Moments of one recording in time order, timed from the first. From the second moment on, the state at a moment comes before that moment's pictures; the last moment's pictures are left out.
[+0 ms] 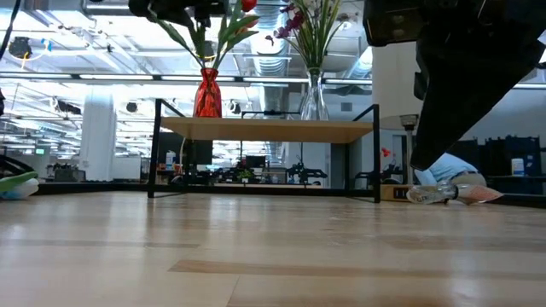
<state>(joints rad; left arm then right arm) 0.00 1.21 0.95 0.19 -1.38 -0.03 0.61 1.89 1.27 -0.67 0.32 0.94</state>
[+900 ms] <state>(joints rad) -0.24 1.06 0.95 -0.31 -1.20 -0.48 0.62 1.89 1.27 -0.64 0.29 0.93</state>
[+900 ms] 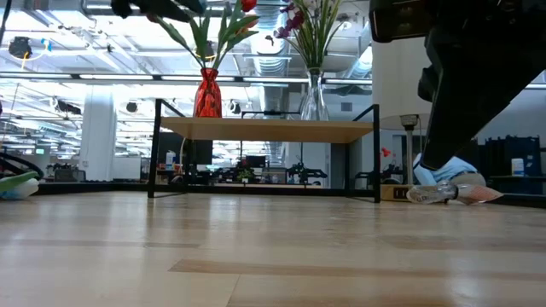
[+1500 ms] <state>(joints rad) -0.38 1.00 0.95 -1.06 -0.04 -1.46 0.62 1.89 1.27 -0.64 0.24 0.93</state>
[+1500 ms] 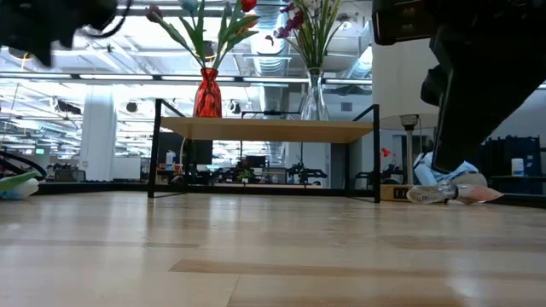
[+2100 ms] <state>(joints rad) -0.57 1.26 0.88 -1.28 -0.02 -2.28 0.61 1.89 1.27 -0.52 0.24 0.80</state>
